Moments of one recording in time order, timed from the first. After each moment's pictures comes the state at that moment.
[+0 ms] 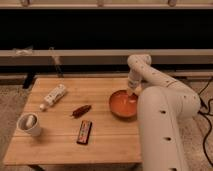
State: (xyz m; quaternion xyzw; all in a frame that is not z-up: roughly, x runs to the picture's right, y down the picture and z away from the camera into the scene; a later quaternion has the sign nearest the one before) arm 0.180 0.029 0.957 -0.36 0.08 0.31 0.87
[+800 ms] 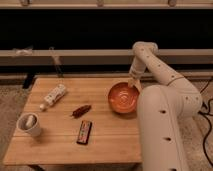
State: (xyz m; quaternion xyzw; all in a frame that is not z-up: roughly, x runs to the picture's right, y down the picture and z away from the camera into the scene) arm 0.173 -0.030 0.908 -0.37 0.03 0.31 0.87
